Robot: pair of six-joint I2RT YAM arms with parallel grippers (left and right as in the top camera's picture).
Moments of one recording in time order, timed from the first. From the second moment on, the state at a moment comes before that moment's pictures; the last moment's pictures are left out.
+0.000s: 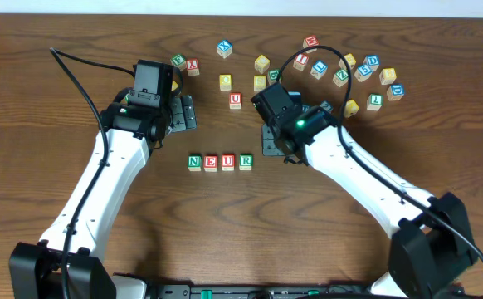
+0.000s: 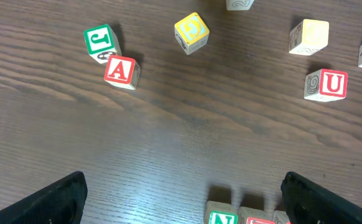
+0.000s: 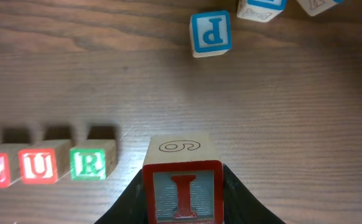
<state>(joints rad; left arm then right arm) -0.21 1.52 1.21 -0.73 -0.16 -0.33 0.63 1.75 1.35 -0.85 0.19 0.60</state>
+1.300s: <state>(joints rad) -0.21 1.52 1.21 -0.73 -0.16 -0.33 0.75 1.85 1.21 -0.65 0.19 0.65</state>
